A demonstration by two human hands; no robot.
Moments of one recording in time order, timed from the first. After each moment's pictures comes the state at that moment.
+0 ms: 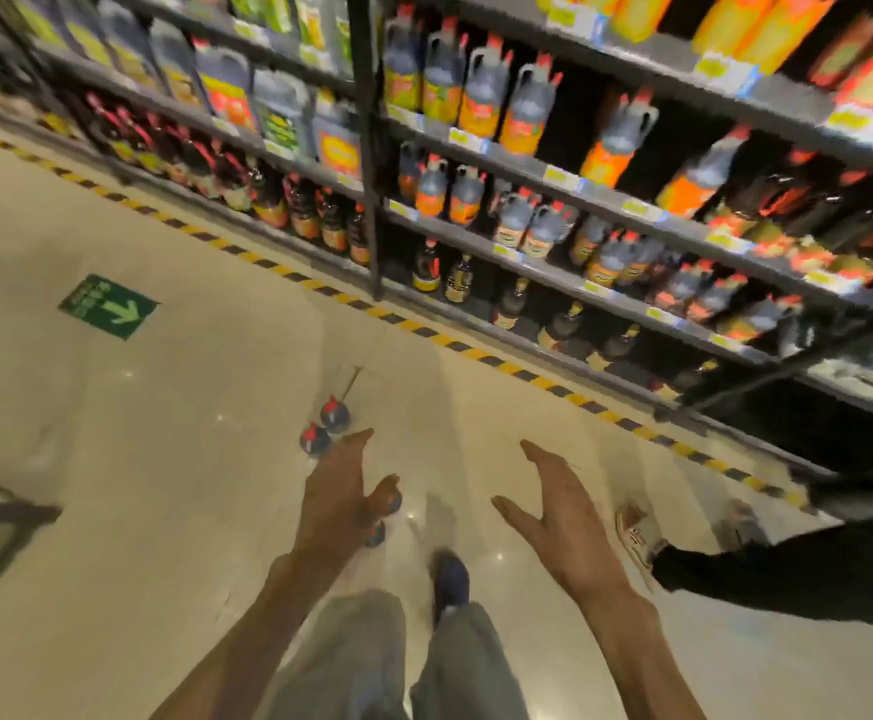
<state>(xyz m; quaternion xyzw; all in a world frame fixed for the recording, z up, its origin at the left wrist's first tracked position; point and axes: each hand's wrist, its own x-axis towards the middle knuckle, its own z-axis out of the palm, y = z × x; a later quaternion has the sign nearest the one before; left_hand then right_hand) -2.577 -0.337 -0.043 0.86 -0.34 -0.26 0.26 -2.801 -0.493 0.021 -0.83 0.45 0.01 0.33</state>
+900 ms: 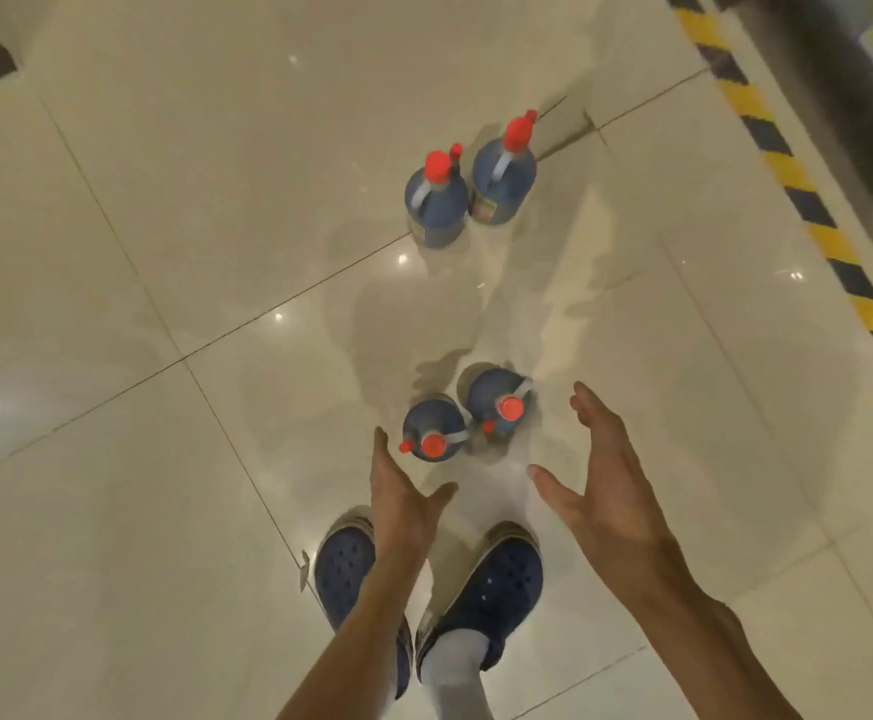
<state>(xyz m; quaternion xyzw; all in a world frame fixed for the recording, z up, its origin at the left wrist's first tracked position) -2.686 -0.296 -0.733 0.81 0.24 -0.31 0.43 -2.685 -0.504 -0.605 -0.83 0.27 0.22 0.44</state>
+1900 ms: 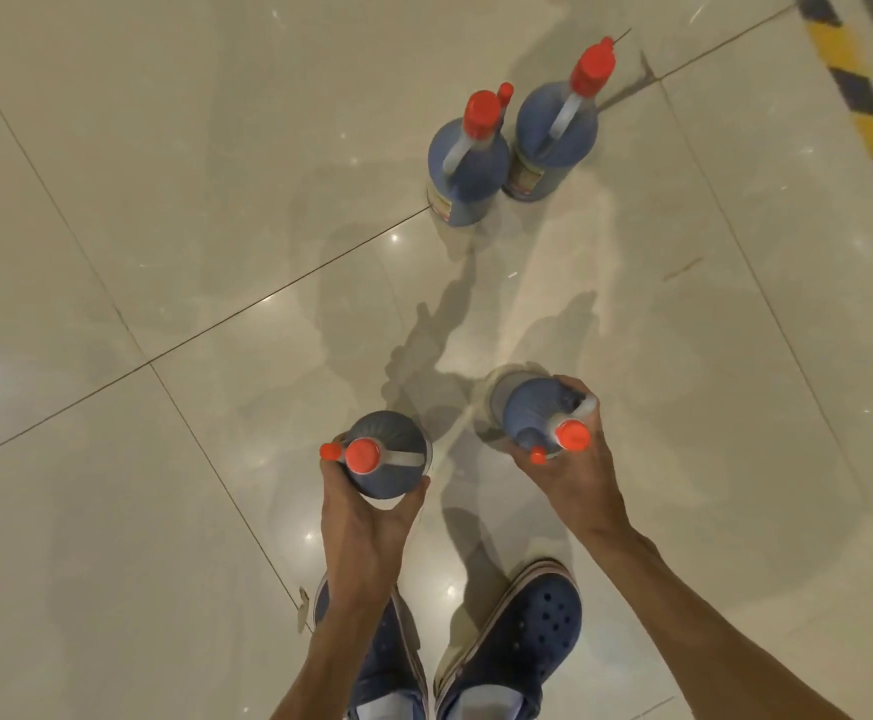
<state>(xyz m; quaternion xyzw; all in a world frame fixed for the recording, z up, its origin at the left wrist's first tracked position) -2.655 -0.238 -0.764 0.83 0.23 -0.20 0.47 -2.657 -0.468 -0.800 -0.81 0.32 0.17 0.46</state>
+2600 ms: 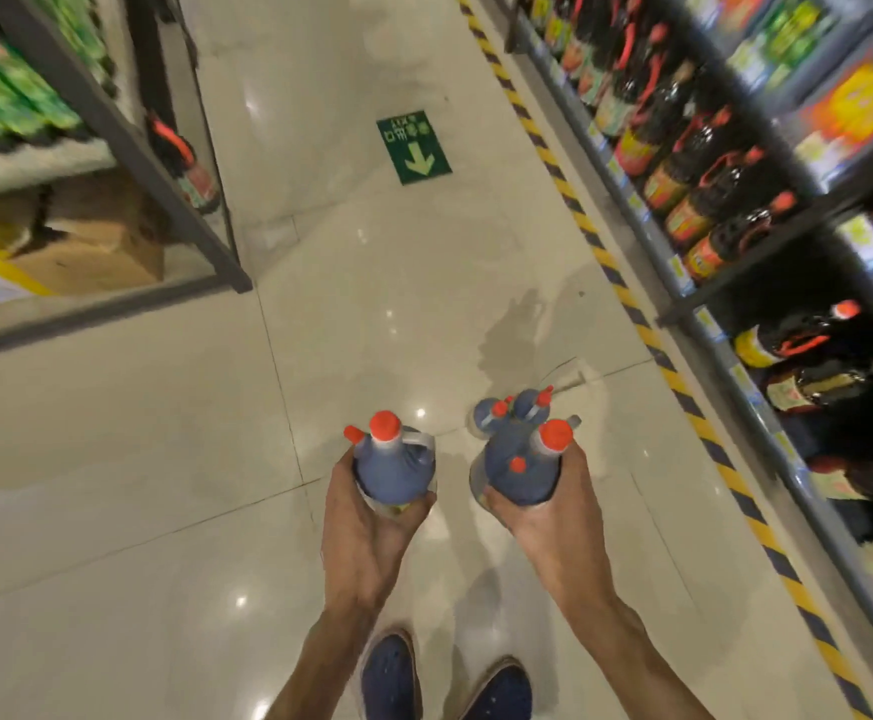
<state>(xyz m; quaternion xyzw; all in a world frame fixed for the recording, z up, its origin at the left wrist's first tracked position) -2.521 -0.193 -0.344 0.79 0.21 -0.04 0.58 -2.521 -0.395 -0.337 -0.84 0.19 0.04 0.51</state>
